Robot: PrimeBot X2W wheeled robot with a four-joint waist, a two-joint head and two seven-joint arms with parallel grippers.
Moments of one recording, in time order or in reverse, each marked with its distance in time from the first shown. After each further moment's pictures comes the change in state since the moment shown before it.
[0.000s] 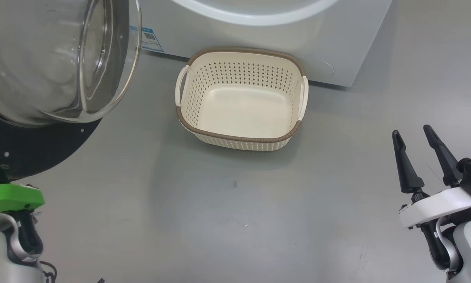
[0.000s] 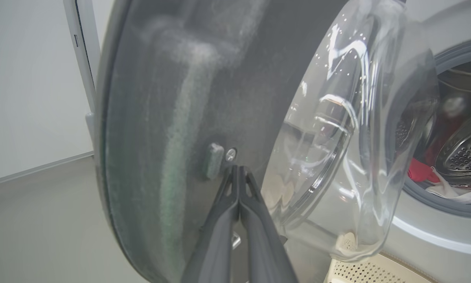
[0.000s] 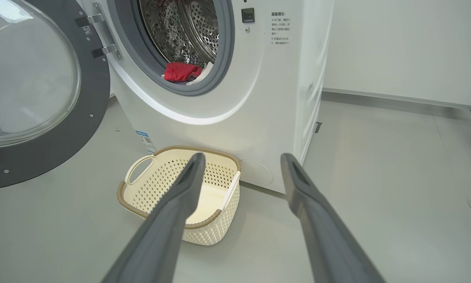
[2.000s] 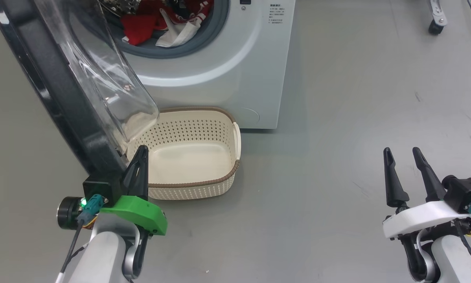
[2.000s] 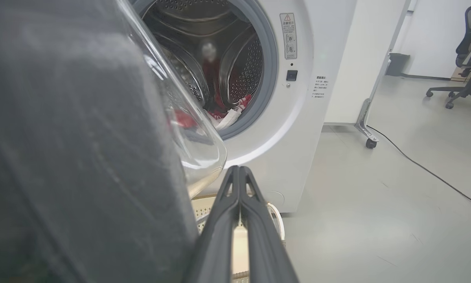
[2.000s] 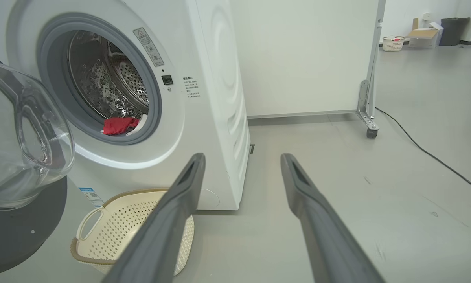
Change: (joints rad) left arm 0.026 -0.086 -0.453 0.010 0.210 -0.053 0.080; right arm 0.017 0.104 -0.011 0.103 0.046 -0.026 -0.040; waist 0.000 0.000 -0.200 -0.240
